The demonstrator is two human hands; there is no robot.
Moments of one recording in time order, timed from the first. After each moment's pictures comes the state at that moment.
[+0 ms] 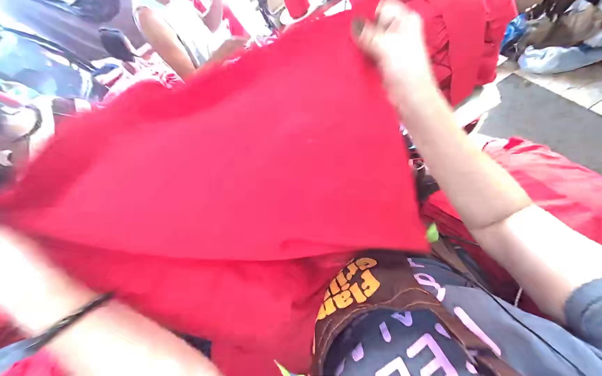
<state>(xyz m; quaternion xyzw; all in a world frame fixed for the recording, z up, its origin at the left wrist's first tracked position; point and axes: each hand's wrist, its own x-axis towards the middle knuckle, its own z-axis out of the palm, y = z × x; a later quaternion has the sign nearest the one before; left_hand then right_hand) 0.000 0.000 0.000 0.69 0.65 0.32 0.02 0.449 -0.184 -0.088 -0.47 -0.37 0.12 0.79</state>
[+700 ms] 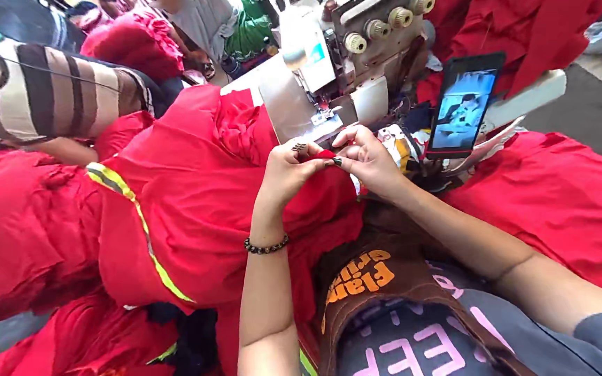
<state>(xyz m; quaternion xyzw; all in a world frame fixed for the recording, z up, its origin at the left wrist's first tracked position) 0.196 -0.037 -0.148 0.87 0.14 0.20 0.44 0.341 -0.170 -0.204 -0.47 -0.43 0.33 0.69</state>
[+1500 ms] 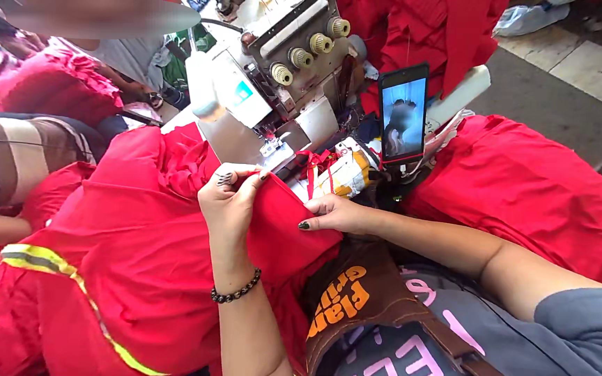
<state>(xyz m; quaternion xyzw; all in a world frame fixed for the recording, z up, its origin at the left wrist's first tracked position) 0.216 -0.018 -0.156 0.85 0.17 0.31 0.38 0.334 -0.193 -0.233 -0.39 -0.37 0.58 0.62</state>
